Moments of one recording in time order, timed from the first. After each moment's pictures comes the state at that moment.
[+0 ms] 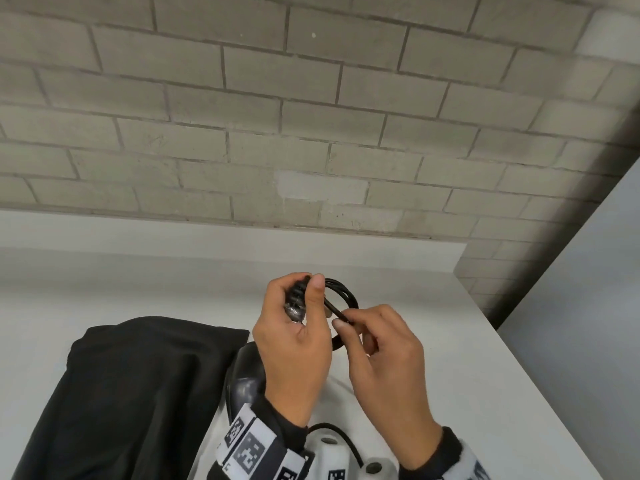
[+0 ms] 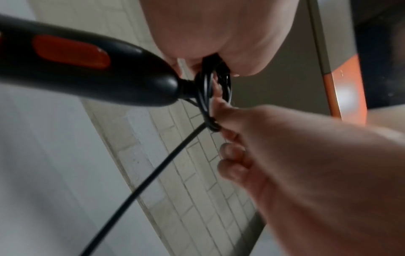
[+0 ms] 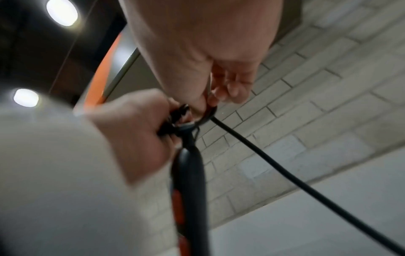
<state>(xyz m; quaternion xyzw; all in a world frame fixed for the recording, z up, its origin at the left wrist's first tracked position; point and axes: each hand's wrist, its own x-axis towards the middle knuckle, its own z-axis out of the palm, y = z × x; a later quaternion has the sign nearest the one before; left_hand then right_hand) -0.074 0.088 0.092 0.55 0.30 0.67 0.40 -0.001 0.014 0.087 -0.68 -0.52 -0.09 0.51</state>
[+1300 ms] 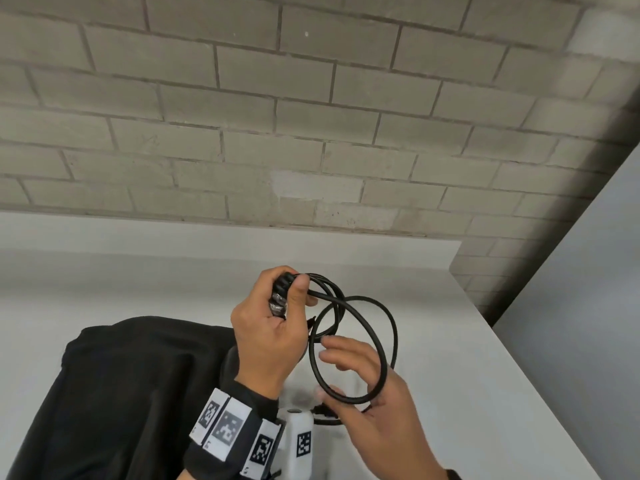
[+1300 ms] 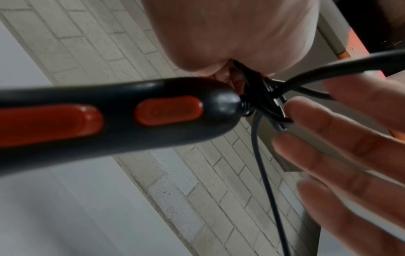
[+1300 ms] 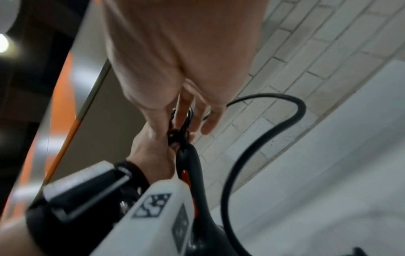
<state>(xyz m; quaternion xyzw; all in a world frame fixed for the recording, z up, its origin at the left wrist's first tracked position) -0.088 0.117 0.080 0.64 0.22 0.66 0.31 -0.007 -0.021 0.055 -0.58 -0.58 0.11 0.56</state>
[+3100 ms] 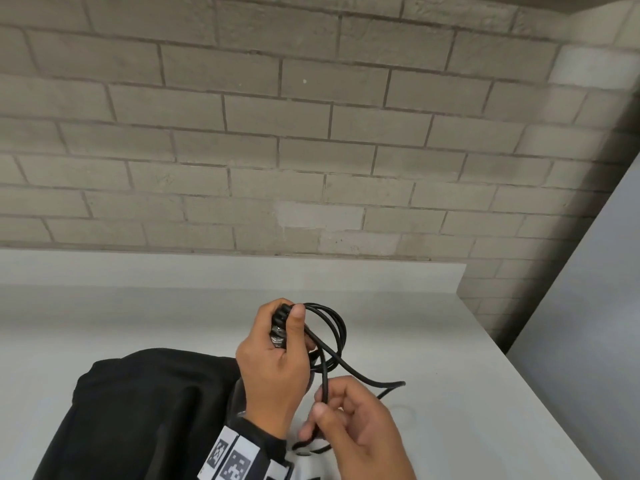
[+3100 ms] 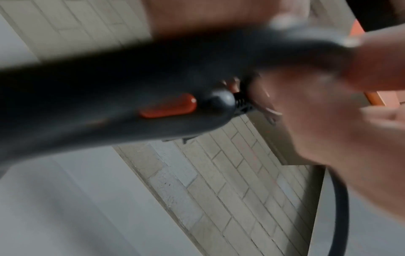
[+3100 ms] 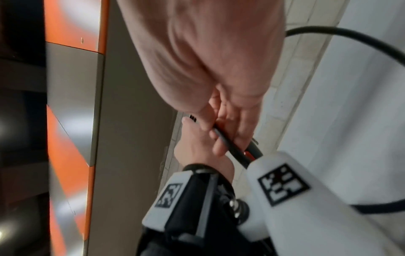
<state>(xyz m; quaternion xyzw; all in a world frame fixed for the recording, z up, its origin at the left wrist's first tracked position) -0.084 0.112 0.077 0.61 0.27 0.66 0.33 -0.036 -0.014 0.073 -0.62 -0.42 0.29 0.60</state>
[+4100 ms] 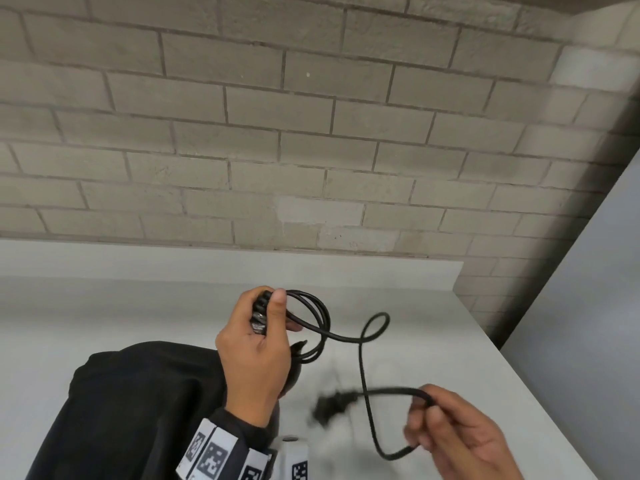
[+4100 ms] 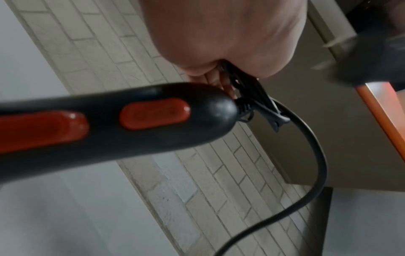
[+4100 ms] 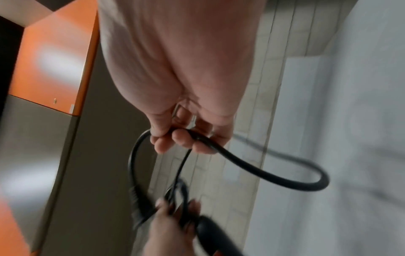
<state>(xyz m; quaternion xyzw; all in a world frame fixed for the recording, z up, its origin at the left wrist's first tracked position) -0.102 0.123 0.086 0.59 0.29 0.66 0.36 0.031 -0.066 0.062 -0.49 -0.37 0.27 0.74</state>
